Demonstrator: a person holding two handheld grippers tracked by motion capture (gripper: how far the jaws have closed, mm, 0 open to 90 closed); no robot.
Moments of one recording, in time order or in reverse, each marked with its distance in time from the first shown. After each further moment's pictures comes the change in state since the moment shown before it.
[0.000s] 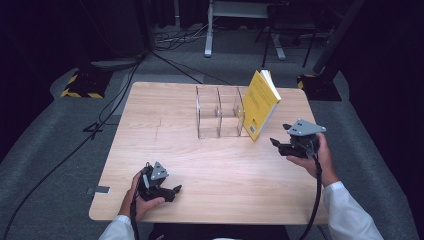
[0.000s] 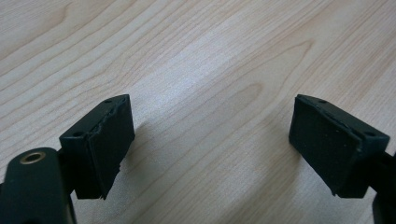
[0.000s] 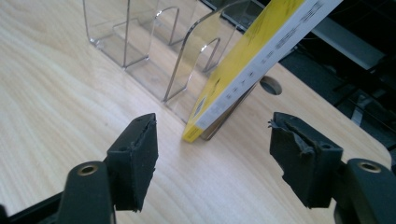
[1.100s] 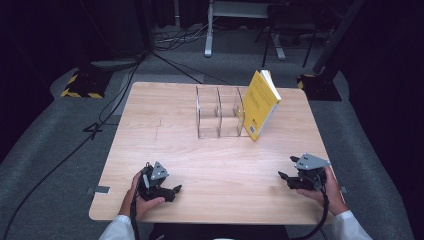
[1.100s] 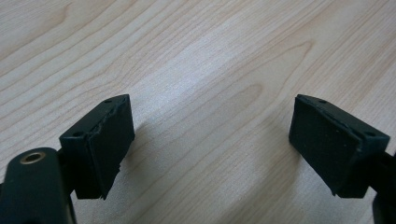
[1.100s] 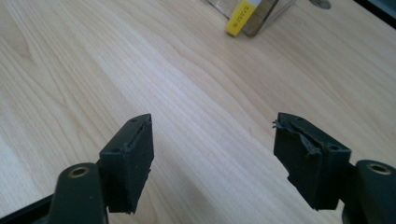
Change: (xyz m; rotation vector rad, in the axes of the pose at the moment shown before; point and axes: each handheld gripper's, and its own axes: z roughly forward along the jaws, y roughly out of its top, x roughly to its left) left arm 0.000 0.000 0.000 0.000 0.001 -0.003; right arm 0.030 -0.095 -0.012 0.099 0.069 0.015
